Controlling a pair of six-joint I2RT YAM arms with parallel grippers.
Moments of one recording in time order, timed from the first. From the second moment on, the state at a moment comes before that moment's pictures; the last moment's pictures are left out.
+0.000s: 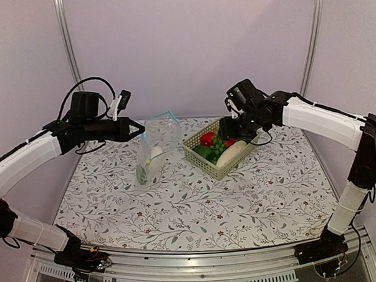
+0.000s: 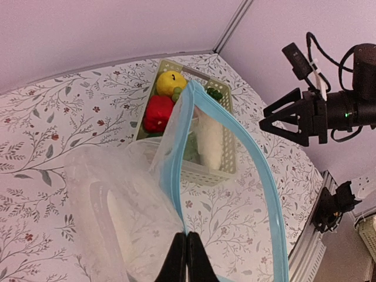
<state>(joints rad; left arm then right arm) -0.45 1.29 1.11 -0.32 0.44 -0.24 0.75 1.71 1.58 -0.71 0.17 0.50</state>
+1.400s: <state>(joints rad) -0.42 1.23 1.10 -0.34 0.37 -0.24 0.64 2.25 1.84 -0.63 0.20 0.46</state>
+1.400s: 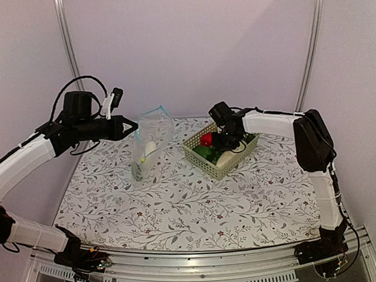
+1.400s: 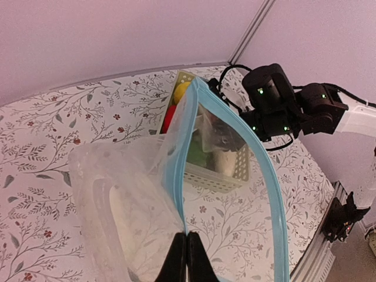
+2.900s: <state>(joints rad) -0.42 1.23 1.10 -0.34 0.39 -0.24 0.64 2.02 1.79 -0.58 0.20 0.48</state>
